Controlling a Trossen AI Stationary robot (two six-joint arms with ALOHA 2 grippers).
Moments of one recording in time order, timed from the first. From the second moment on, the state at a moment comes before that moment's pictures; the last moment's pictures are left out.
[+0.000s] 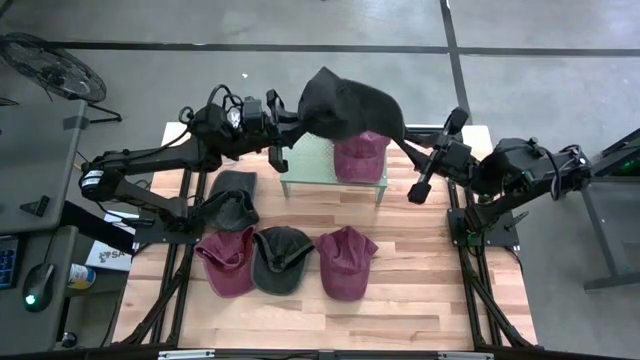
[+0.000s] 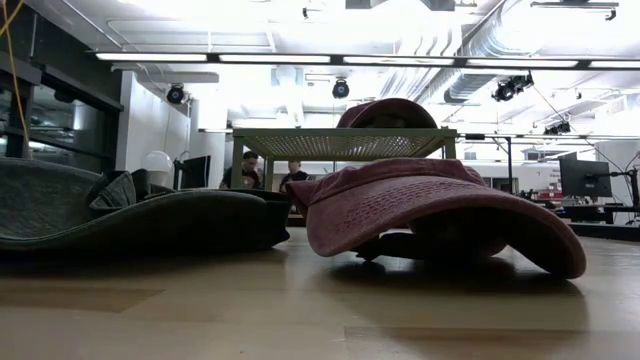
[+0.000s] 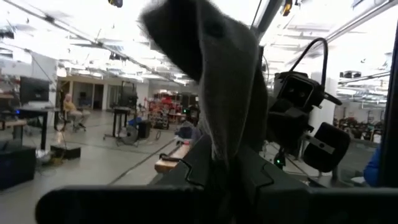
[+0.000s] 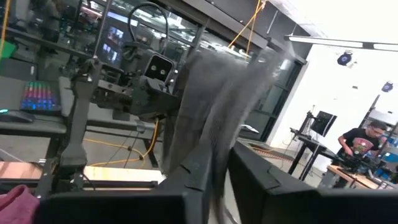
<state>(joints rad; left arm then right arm) 0.22 1.25 1.22 0.45 0.06 -0.13 0.31 1.04 1.31 -0.05 0.75 -0.49</state>
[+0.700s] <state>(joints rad) 0.22 1.23 1.26 0.16 0.25 -0.28 0.43 0.97 1.31 -0.40 0.74 -0.08</state>
